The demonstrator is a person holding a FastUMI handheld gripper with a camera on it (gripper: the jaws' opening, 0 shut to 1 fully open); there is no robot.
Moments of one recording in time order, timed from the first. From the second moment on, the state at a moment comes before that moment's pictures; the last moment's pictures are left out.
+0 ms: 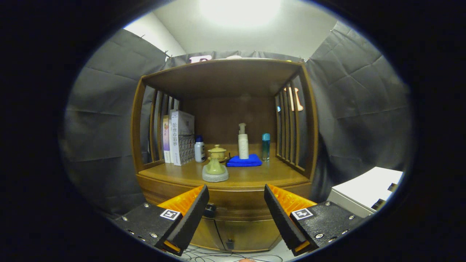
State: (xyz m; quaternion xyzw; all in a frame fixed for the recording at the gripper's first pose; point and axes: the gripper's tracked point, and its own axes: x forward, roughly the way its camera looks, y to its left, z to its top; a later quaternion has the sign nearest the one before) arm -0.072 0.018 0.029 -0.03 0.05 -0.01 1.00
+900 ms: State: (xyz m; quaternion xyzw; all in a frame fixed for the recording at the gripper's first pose) arm -0.093 0.009 0.028 -0.02 0.04 -0.01 1.00
